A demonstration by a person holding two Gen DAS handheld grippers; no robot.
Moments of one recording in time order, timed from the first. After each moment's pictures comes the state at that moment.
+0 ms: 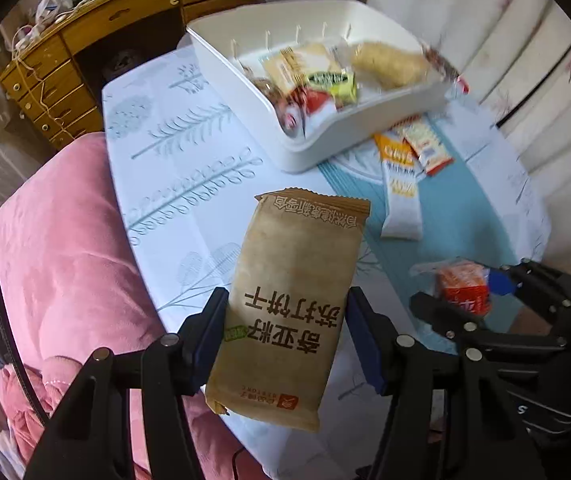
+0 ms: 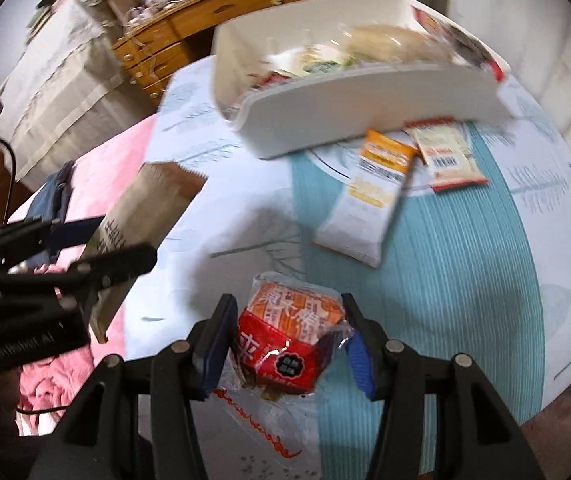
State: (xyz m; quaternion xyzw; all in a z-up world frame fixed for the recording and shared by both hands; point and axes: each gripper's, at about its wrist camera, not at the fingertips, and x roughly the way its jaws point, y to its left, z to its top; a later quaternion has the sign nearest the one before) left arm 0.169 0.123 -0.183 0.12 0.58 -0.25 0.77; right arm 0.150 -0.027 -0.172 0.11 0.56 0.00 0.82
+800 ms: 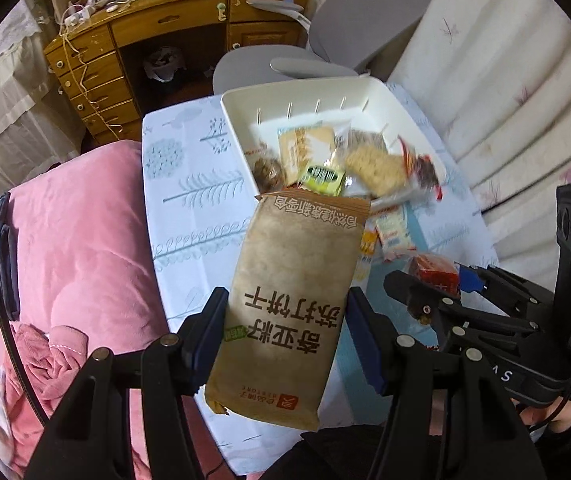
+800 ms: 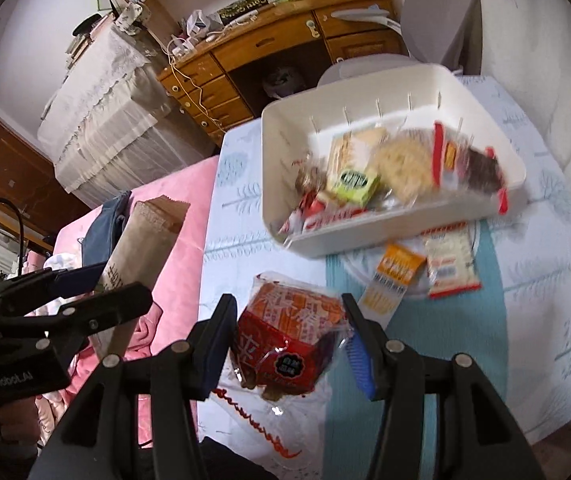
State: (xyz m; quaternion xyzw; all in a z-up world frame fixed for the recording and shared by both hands) left arm 0.194 0.089 -0.062 0.03 0.58 -0.18 0.79; right arm 0.209 -0.083 -0.065 0.15 0.53 0.09 0.83
